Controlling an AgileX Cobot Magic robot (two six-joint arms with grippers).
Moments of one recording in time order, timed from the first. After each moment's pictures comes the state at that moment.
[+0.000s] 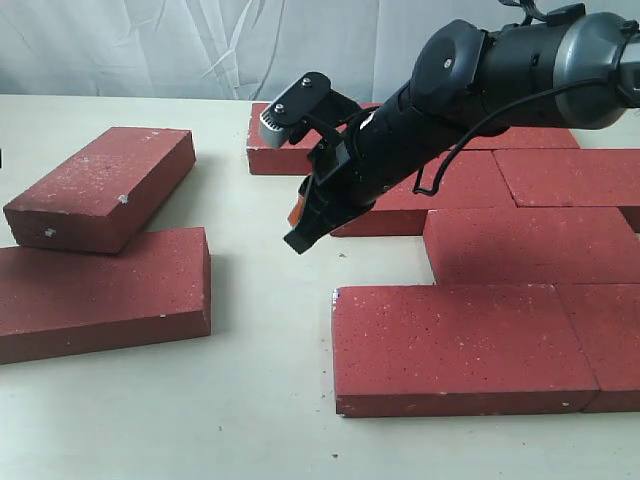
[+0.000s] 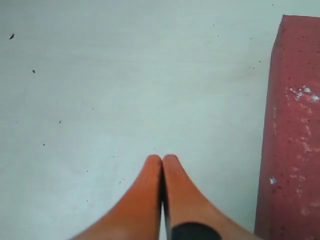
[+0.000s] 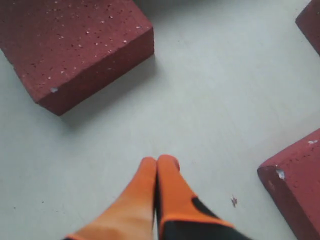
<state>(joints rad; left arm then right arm) 0.20 1.54 -0.80 0.11 0.12 -0.04 0.57 1.86 -1.26 0.63 0.62 -0.97</state>
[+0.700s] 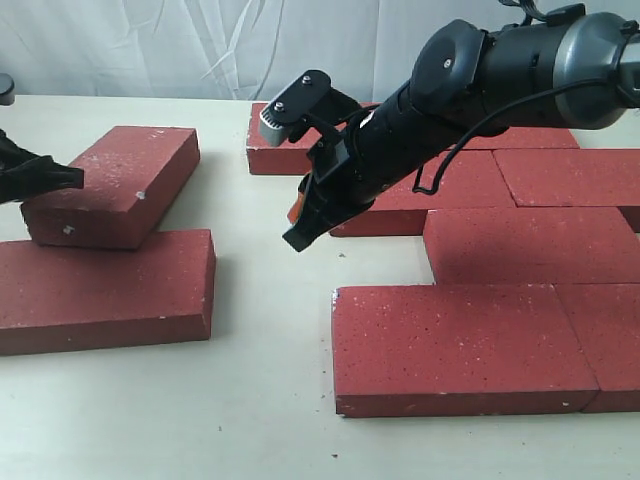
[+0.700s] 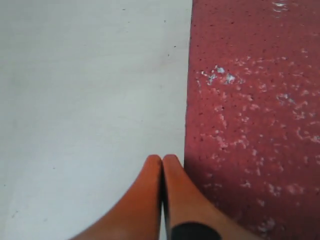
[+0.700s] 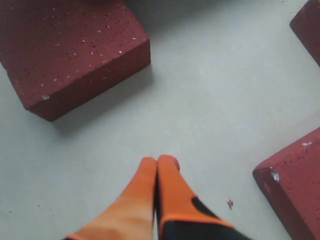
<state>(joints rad) 0.02 1.69 -0.82 0.08 0.04 -0.04 0.57 1.86 -1.26 0.64 0.60 -0.97</state>
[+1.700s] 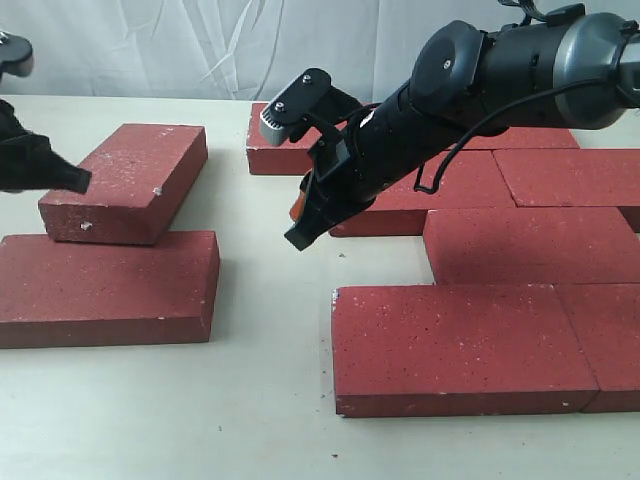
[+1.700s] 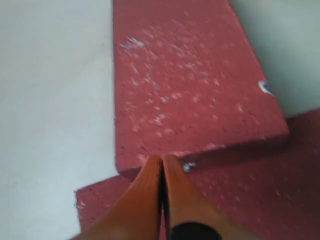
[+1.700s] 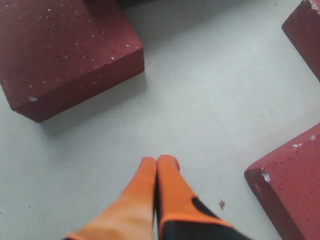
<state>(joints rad) -0.13 1.41 -0.85 0.01 0.43 0.16 0.57 1.86 -1.26 0.62 0.58 -0.97</state>
